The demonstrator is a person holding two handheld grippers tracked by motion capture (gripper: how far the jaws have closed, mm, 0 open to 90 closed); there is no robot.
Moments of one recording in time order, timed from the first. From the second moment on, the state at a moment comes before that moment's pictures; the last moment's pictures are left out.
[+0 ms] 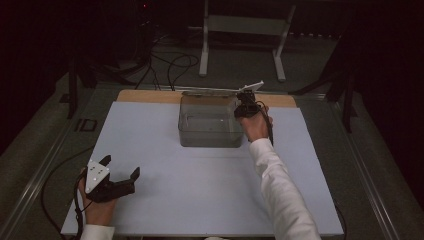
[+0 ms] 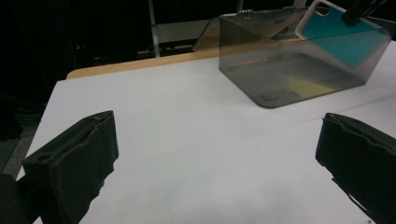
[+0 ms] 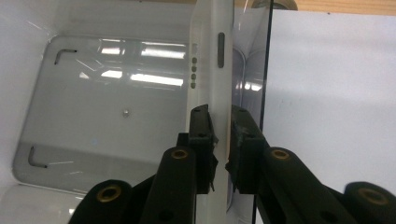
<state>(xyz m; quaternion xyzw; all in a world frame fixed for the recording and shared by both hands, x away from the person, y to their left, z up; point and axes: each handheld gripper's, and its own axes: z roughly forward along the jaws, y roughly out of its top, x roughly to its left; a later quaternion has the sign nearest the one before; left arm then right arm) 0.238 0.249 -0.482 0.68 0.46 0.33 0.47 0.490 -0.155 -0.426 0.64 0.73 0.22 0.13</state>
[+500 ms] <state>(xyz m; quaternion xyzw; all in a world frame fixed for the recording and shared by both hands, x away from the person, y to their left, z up) 0.237 0.249 -0.483 0.68 0.46 0.33 0.47 0.492 -0.148 -0.431 0.63 0.73 0.20 0.14</state>
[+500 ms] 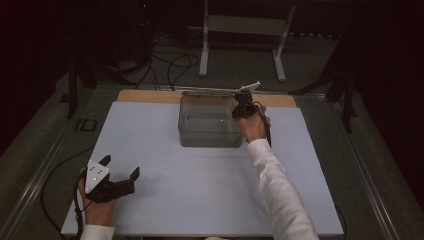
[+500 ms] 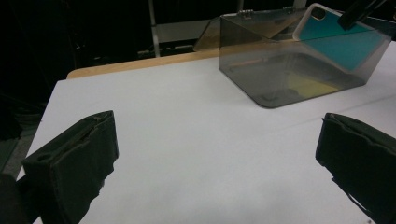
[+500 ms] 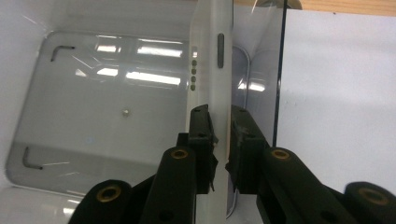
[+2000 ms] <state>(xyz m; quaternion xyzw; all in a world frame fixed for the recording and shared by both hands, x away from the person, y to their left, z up) 0.237 0.251 -0.482 0.67 0.46 0.33 0.47 0.493 -0.133 -0.448 0.64 0.73 0.15 0.20</state>
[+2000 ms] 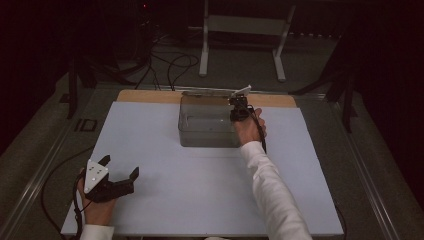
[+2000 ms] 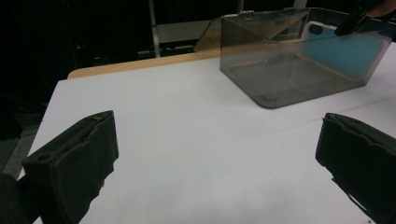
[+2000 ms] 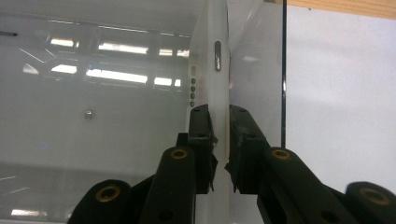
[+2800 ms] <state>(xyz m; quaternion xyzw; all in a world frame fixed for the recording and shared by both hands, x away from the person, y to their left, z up) 0.237 0.249 -0.483 0.68 0.46 0.33 0.47 0.486 -0.133 -0.439 0.60 0.76 0.16 0.19</state>
